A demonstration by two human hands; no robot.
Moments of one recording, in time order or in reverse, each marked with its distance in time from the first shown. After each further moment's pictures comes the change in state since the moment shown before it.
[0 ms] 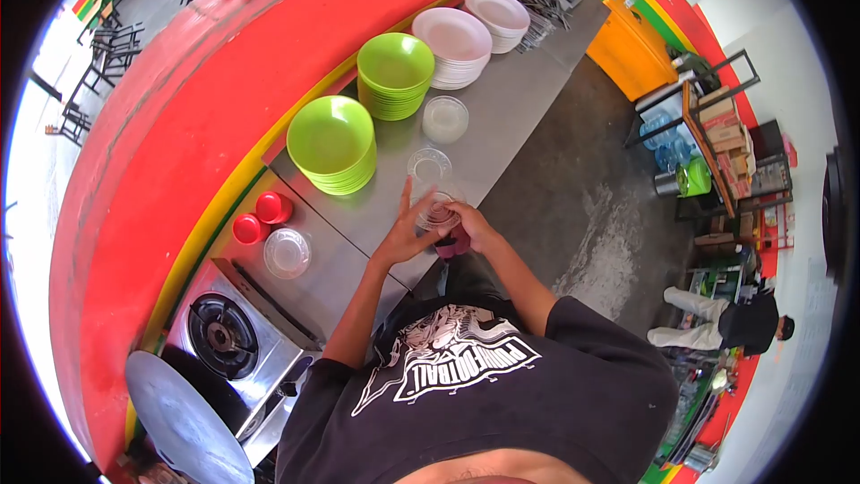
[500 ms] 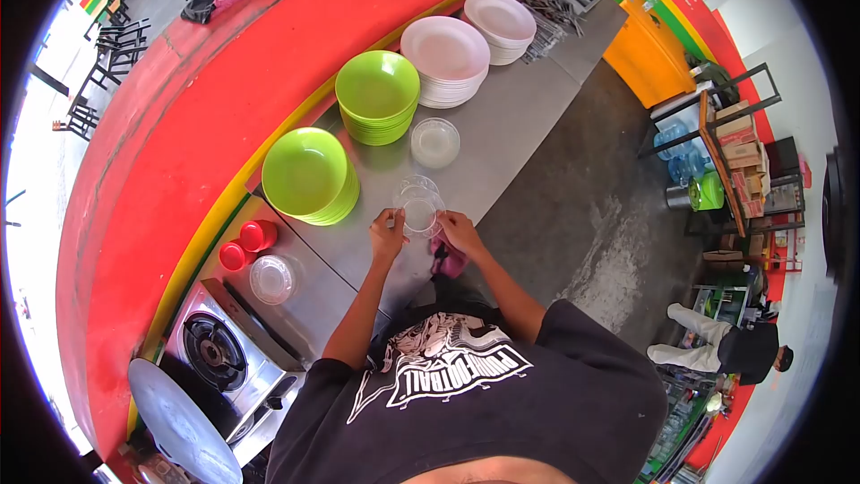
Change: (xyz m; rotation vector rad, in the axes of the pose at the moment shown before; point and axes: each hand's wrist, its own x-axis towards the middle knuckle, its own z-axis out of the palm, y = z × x) left_hand 0.060 -0.100 0.049 -0.072 0.422 -0.509; right_hand 0.095 -0.004 -0.083 -0.820 0.312 -0.441
